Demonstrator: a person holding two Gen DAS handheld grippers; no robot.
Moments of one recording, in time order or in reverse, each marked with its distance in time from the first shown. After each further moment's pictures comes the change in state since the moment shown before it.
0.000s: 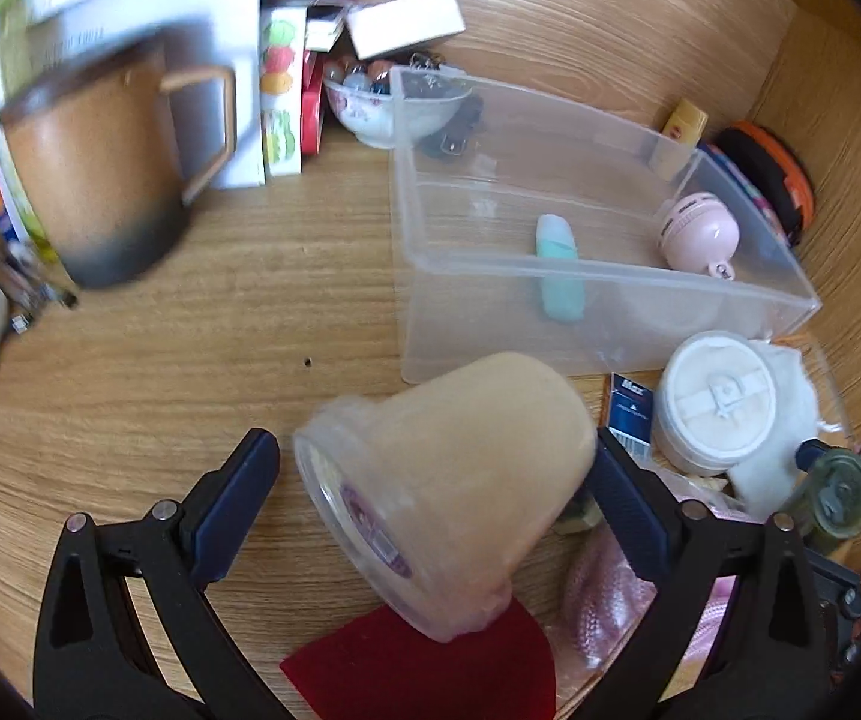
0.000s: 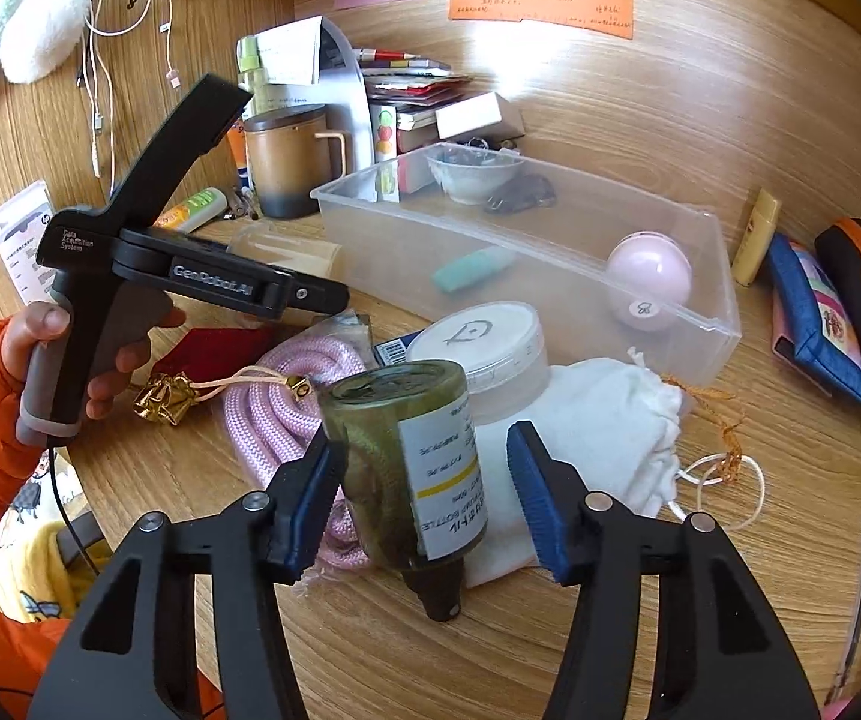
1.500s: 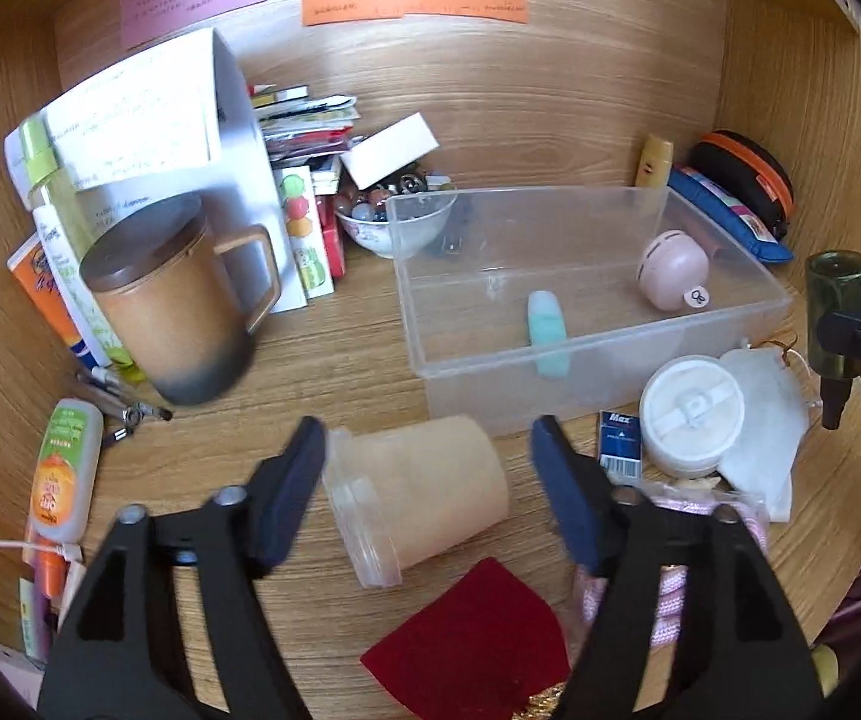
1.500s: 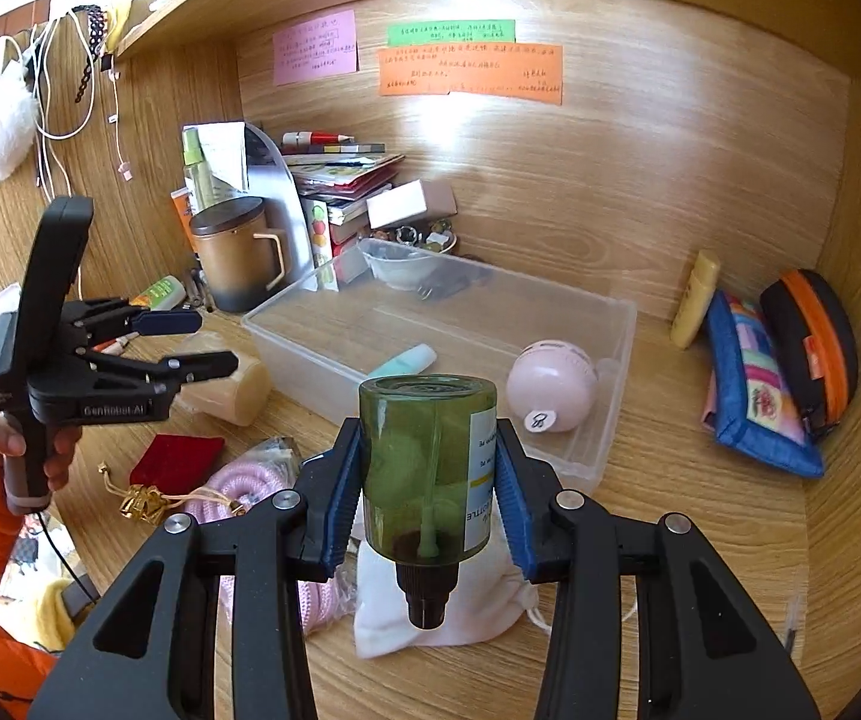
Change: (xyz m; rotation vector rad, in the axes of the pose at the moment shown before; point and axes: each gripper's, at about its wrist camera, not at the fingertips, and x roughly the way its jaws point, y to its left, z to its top) left arm -0.054 -0.023 0.000 0.196 -0.197 0.160; right arm -0.025 -0.049 0.055 0.064 -0.070 -0.037
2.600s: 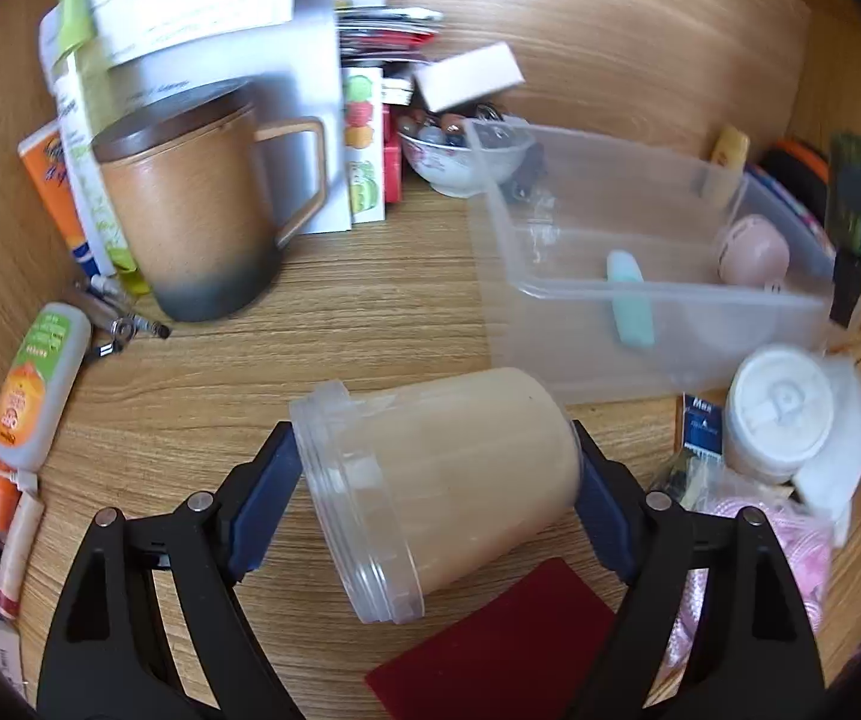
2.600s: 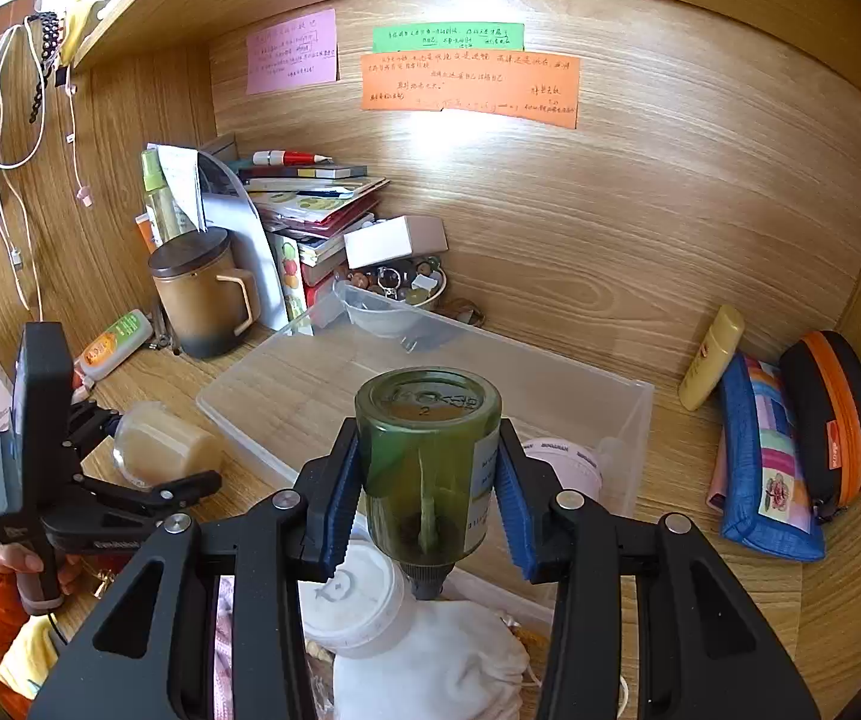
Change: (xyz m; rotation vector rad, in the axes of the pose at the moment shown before) left arm 0.041 0.027 -0.031 -0.152 0.058 0.046; right arm 0.042 -0.002 0.054 -0.020 -0.003 -0.034
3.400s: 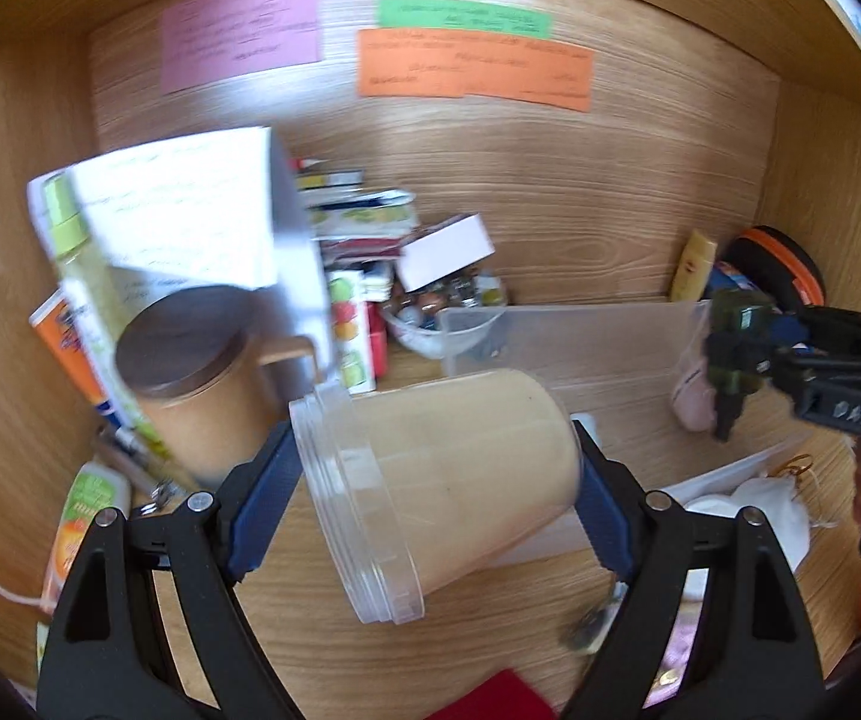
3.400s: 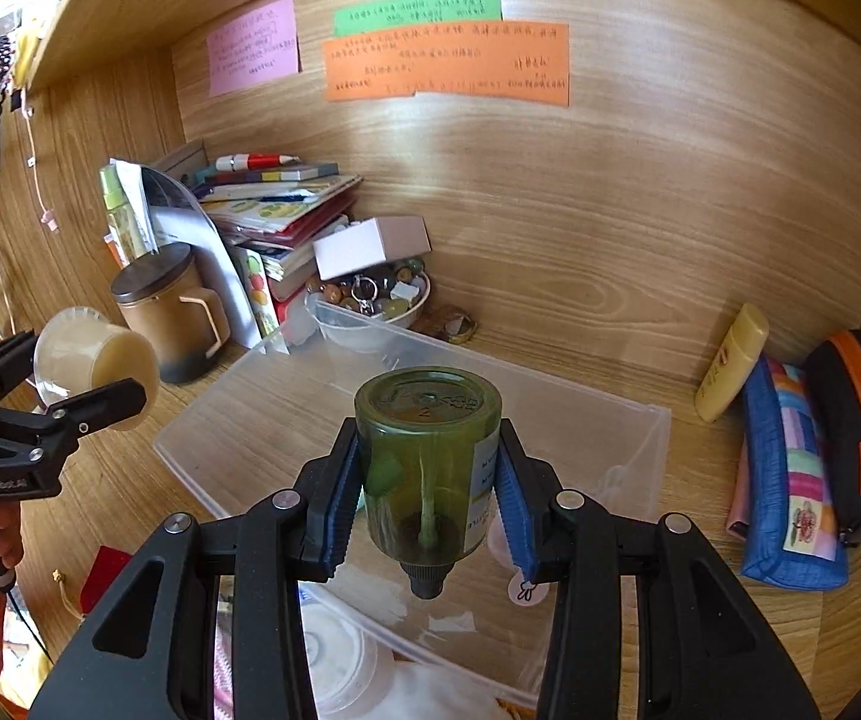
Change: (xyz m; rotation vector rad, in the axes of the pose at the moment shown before) left arm -0.041 -0.019 0.077 0.075 -0.168 -0.035; right arm 0.041 -0.022 0.017 0.049 0.027 0.017
